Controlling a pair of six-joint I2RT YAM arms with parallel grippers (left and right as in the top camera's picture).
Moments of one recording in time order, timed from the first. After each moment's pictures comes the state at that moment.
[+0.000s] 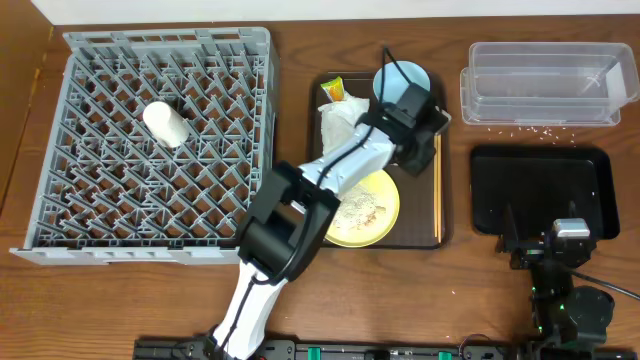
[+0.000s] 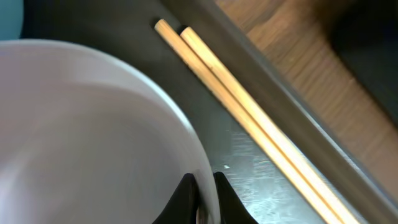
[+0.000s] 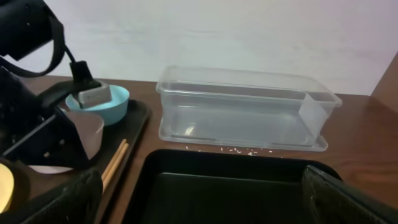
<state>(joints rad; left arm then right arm) -0.65 2.24 1.66 -0.53 0.21 0.04 -0.06 0.01 0.01 -0.06 -0.08 -0.04</state>
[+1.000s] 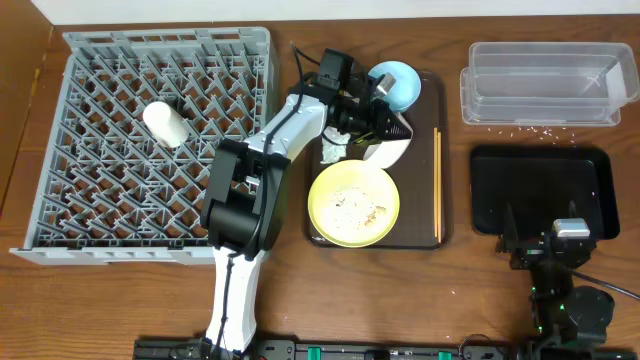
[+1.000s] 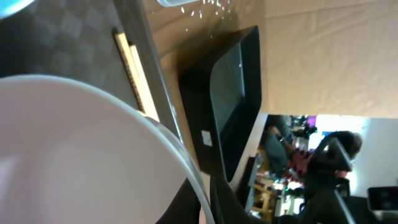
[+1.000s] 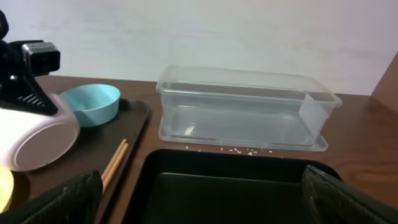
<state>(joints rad) -0.35 2.26 1.66 -0.50 1.09 -0.38 -0.06 0.01 0.01 -0.06 -0.08 -0.04</state>
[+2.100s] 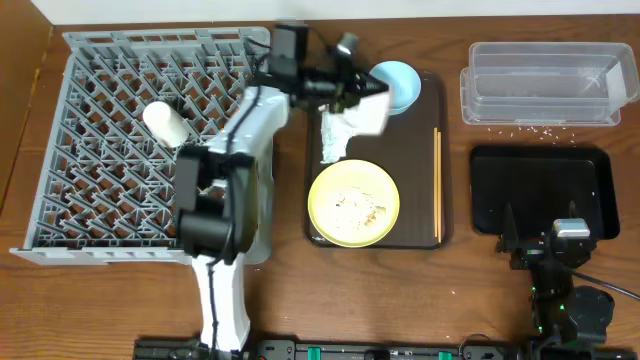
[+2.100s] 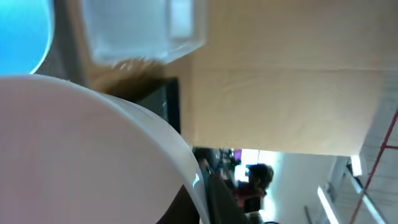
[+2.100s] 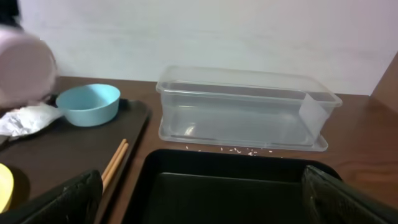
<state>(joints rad) -0.19 2.15 1.64 -0.15 1.30 -0.90 -0.06 0.01 0.01 -0.06 -0.08 -0.04</state>
